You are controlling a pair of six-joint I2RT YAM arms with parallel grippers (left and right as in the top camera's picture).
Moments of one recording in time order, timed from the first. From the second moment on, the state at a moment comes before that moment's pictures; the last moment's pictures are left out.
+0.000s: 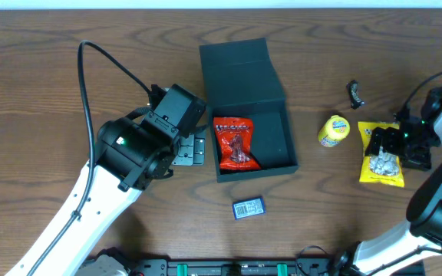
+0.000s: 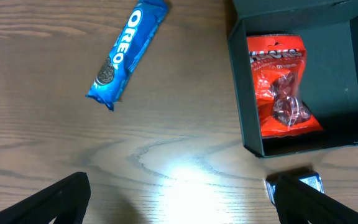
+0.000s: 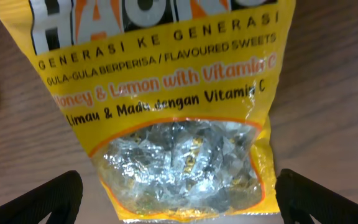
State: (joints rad) left arm -0.64 1.33 1.47 -1.34 -0.24 -0.53; right arm -0.51 1.86 1.24 -1.01 -0.06 -0.17
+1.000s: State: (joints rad) left arm -0.64 1.33 1.47 -1.34 -0.24 -0.53; right arm -0.51 1.86 1.22 -0.97 -0.06 -0.14
